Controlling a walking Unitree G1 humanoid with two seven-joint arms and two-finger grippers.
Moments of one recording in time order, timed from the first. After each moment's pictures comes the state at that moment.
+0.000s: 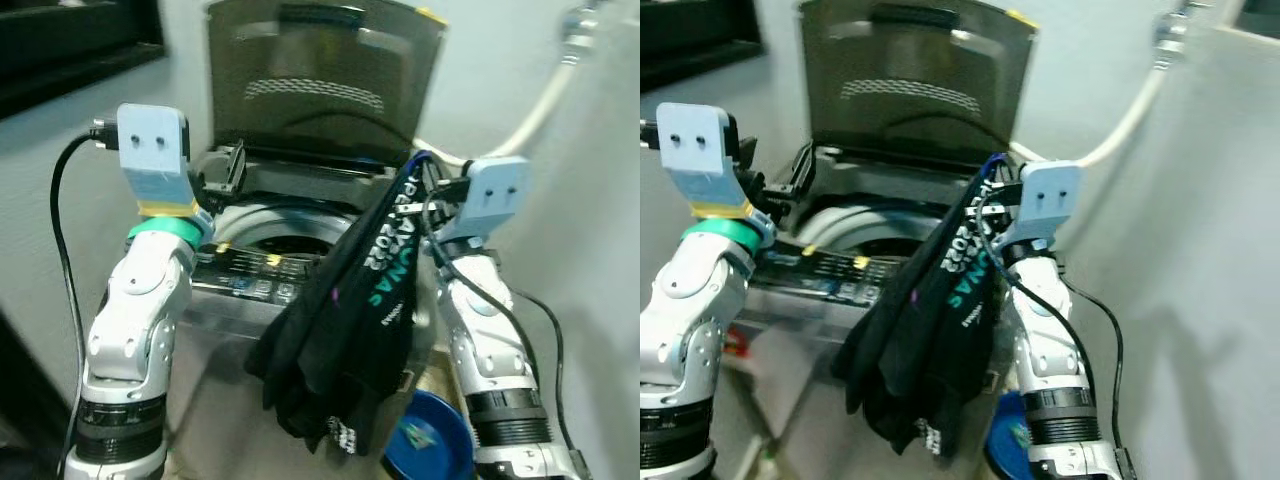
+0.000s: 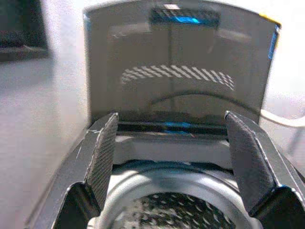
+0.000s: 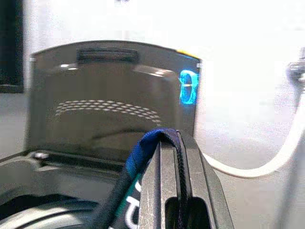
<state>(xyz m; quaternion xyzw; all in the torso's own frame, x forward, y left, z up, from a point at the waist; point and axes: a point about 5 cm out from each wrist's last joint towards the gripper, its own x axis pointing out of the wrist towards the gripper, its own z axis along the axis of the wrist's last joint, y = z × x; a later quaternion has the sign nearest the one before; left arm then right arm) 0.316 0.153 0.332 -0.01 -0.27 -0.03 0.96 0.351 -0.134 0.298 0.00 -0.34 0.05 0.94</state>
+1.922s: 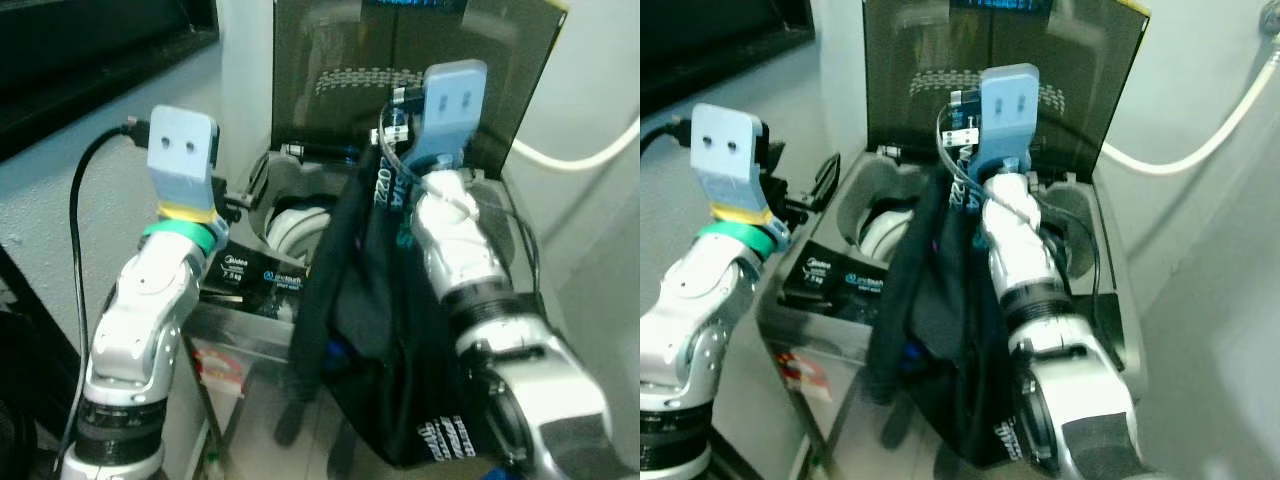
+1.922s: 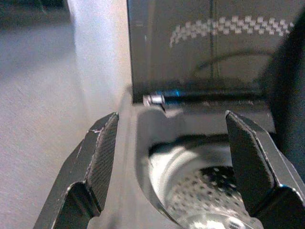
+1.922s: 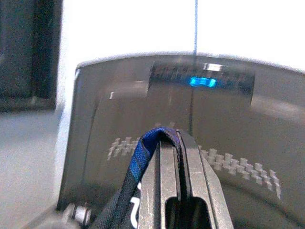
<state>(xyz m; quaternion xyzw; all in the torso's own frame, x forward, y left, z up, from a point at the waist) 0.313 0.134 0.322 0.01 -0.23 -0.09 0.97 0.392 -0.096 0.408 -0.02 -0.39 0.02 0.92</state>
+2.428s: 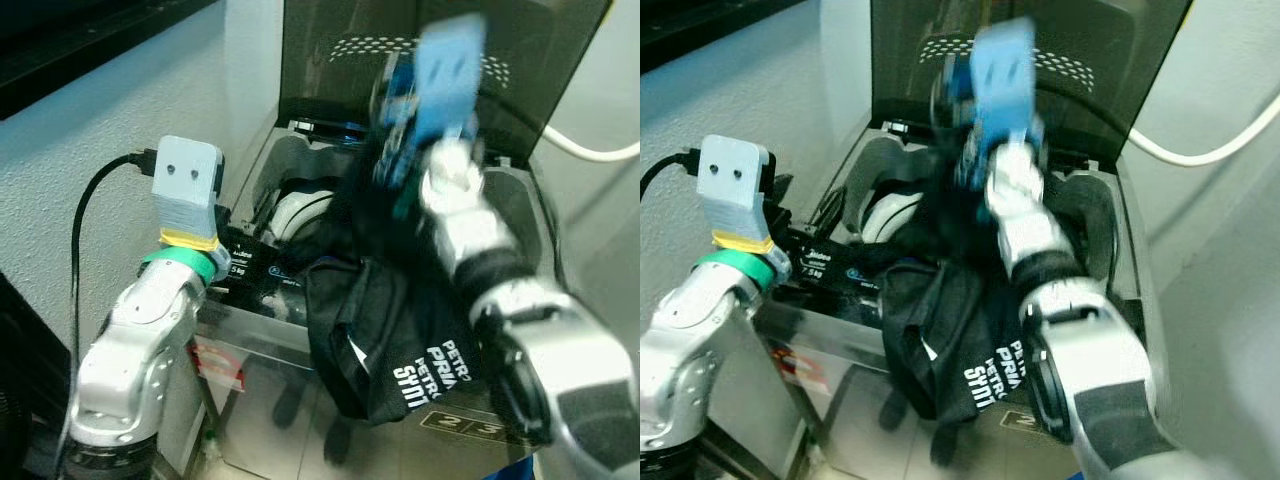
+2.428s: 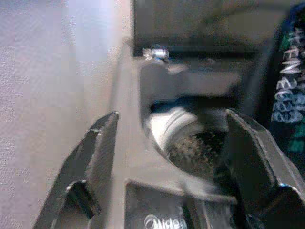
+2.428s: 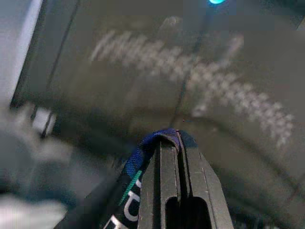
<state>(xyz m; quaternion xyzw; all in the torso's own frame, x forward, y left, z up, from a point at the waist) 0.294 0.139 0.312 0.02 -0.19 -0.14 0.97 0.414 -0.119 0.345 -0.18 -0.30 -0.04 0.94</state>
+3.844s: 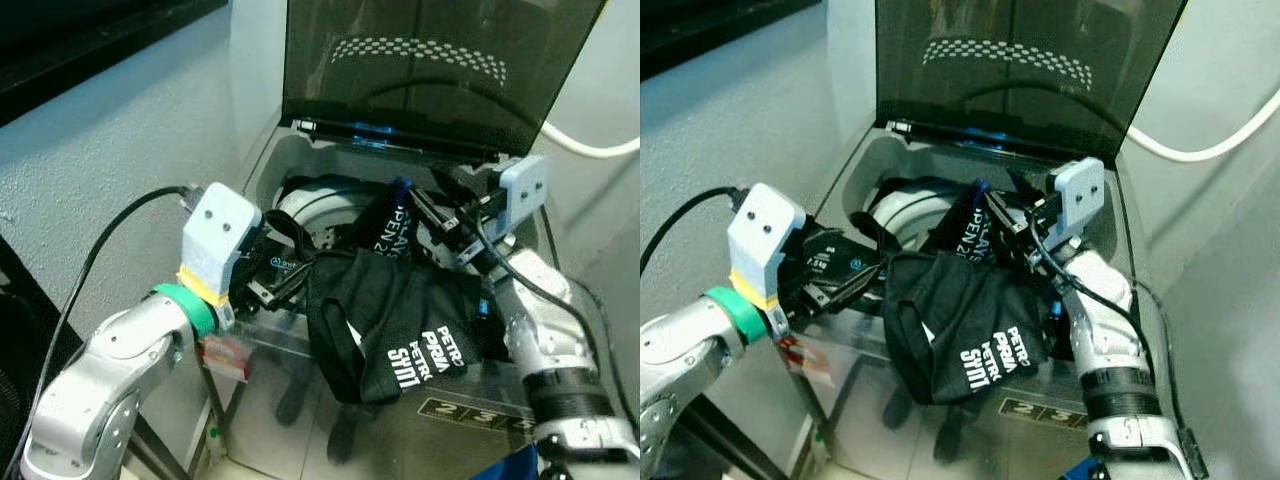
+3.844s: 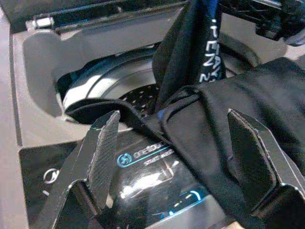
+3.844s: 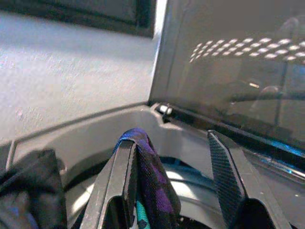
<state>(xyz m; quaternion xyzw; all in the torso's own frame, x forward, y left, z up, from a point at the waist) 0.268 0.121 0.288 0.10 -0.12 -0.32 0.93 0.361 -0.178 0.295 -0.03 -0.30 0.25 0.92</state>
